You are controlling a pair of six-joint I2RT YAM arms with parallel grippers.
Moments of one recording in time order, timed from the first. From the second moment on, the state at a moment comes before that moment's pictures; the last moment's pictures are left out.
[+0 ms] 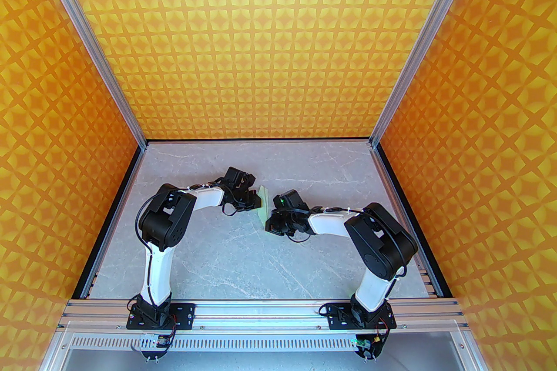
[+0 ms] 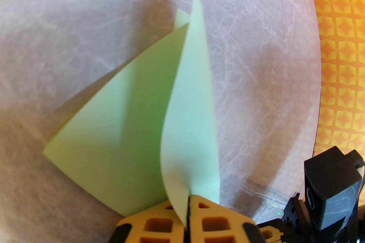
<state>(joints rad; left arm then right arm) -0.49 2.12 1.32 -0.26 0.59 -0.56 0.57 1.78 0.82 -0.11 -0.44 0.75</state>
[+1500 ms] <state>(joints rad) -0.57 2.05 1.14 -0.07 0.56 -0.70 0.57 1.78 0.80 -0.06 -0.45 0.76</state>
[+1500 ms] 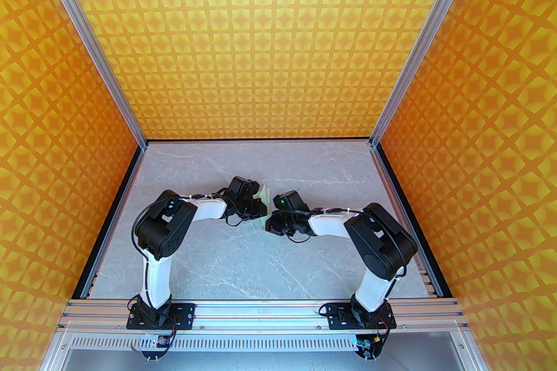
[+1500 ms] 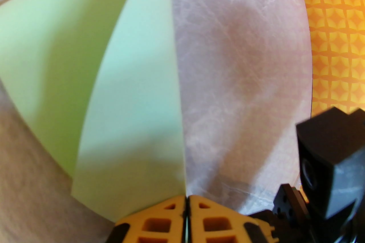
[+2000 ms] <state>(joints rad) -0.56 2.08 1.24 -0.11 0.54 -0.65 0.57 1.78 0.79 -0.04 -0.45 0.76</state>
